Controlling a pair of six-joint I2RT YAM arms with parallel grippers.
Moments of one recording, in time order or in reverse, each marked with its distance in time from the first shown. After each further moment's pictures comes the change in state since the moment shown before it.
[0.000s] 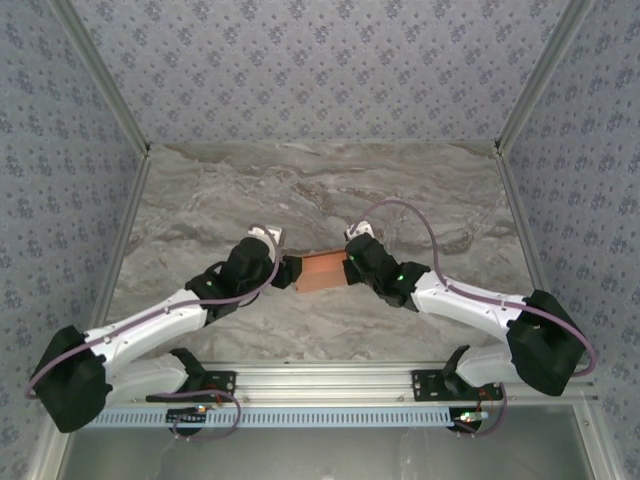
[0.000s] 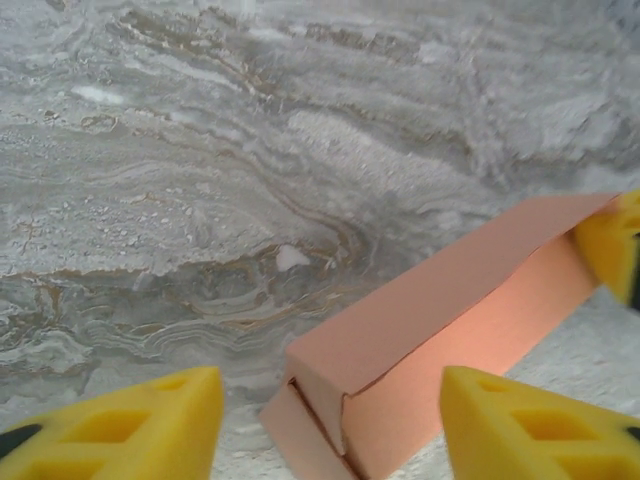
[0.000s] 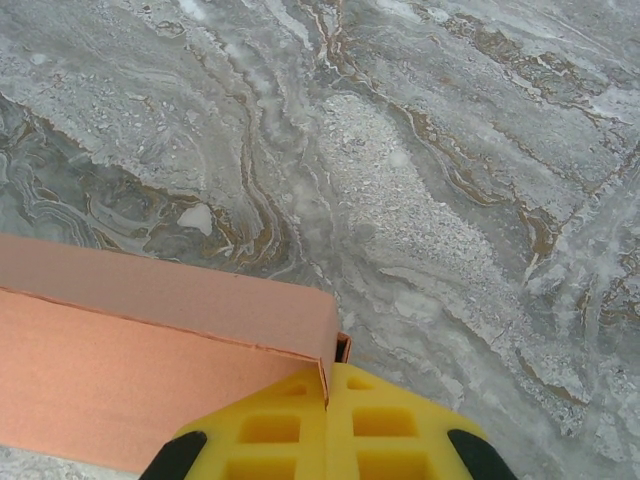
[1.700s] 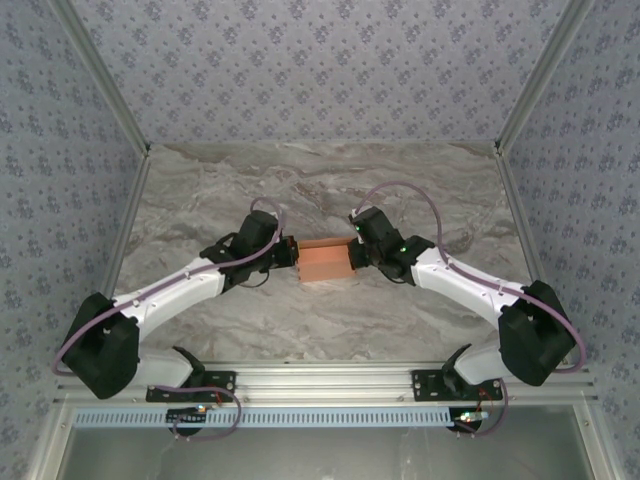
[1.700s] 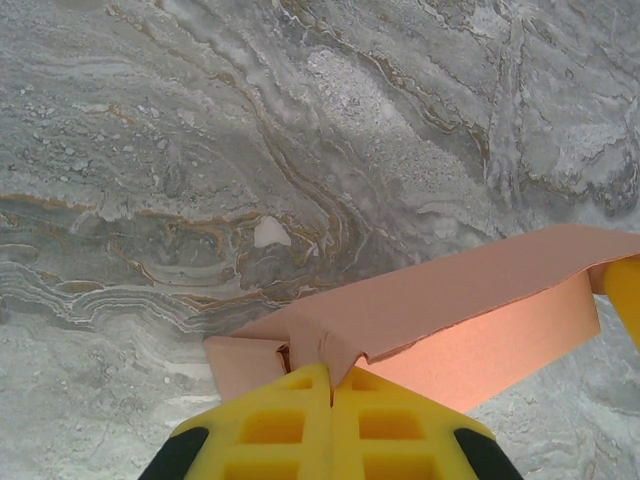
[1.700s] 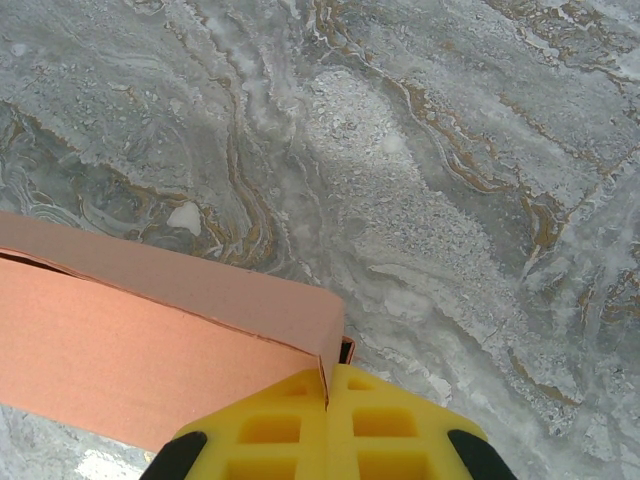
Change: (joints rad) left arm 0.116 0.249 0.202 -0.127 0.192 -0.268; right arm -0.148 0.078 0.176 -0.192 -0.203 -0.020
